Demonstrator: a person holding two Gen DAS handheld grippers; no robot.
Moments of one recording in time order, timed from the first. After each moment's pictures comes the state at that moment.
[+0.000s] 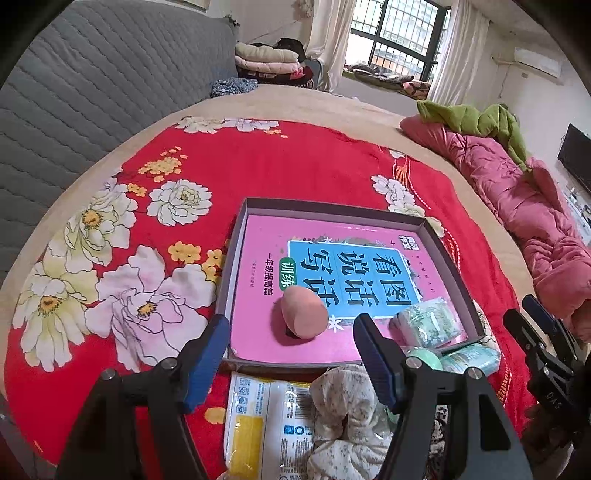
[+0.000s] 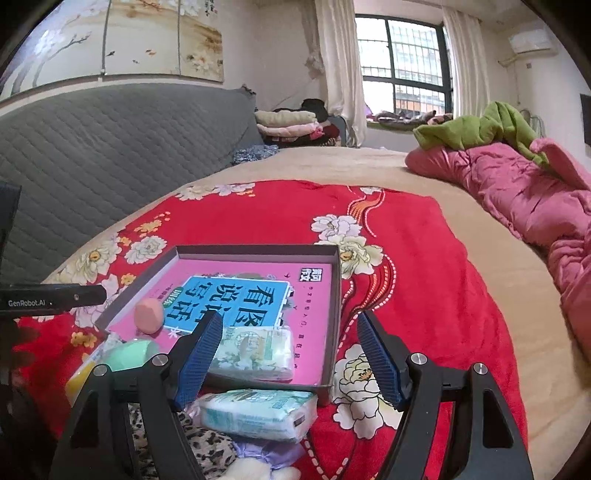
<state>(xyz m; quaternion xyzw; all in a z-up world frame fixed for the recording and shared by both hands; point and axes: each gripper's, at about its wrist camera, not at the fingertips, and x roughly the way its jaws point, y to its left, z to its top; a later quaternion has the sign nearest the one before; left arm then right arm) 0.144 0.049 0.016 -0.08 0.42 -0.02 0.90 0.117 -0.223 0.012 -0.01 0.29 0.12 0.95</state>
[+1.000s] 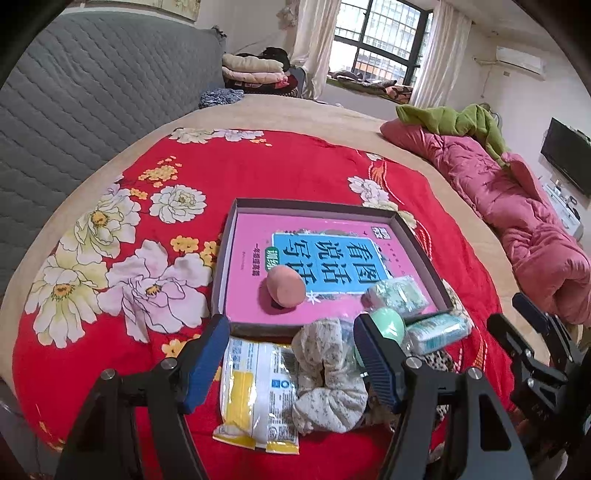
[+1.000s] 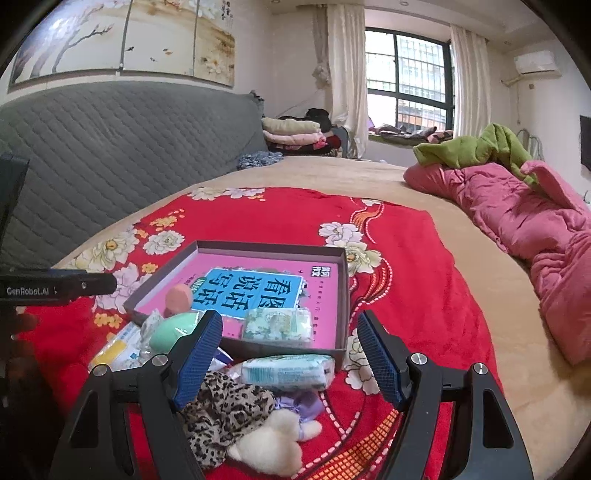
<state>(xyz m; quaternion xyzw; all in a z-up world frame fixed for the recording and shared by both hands) 0.093 0.040 0.036 -0.07 0.41 -0.05 0.91 0.053 -0.208 0.033 -0.03 0.28 0.12 0.95</state>
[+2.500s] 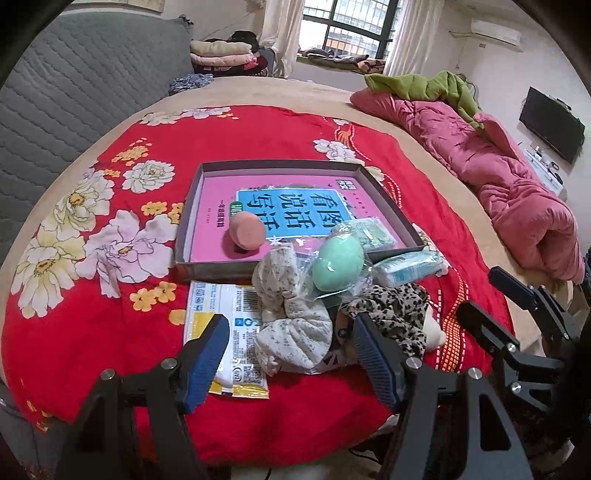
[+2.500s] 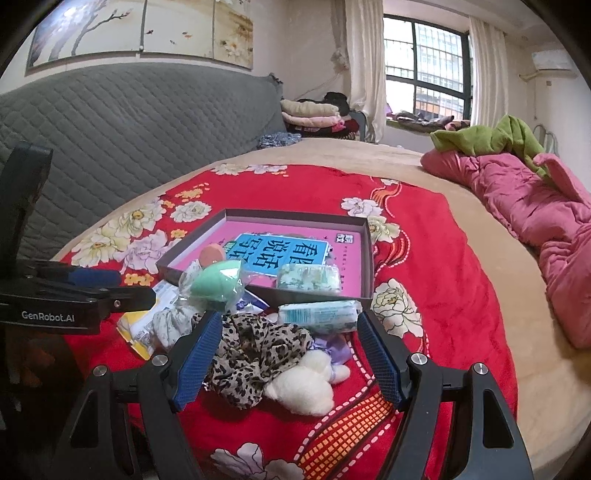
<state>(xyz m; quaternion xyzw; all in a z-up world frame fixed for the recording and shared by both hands) 0.053 0.009 0.016 -0.04 0.44 -0.10 0.89 0.011 -0.194 0.021 -0.04 0.32 0.15 0.93</state>
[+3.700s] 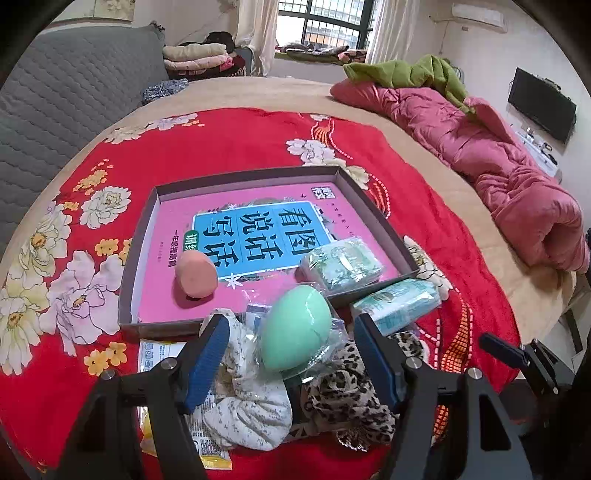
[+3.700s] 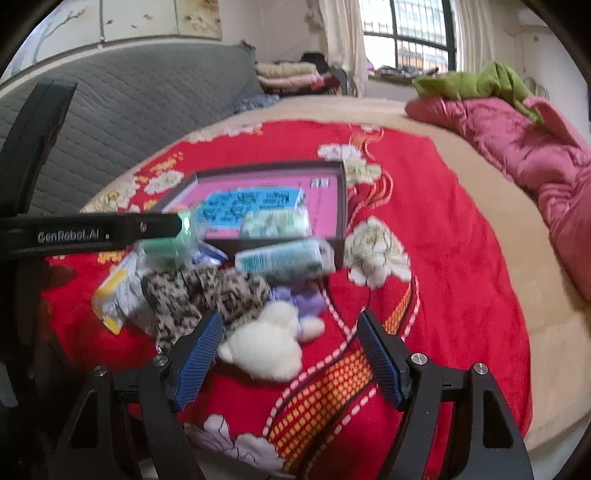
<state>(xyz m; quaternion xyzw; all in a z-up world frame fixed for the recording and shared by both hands) 0.116 -0.038 0.003 -0.01 0.45 -0.12 0.89 0.030 -0.225 -0.021 -0.01 0.41 0.12 0.90</state>
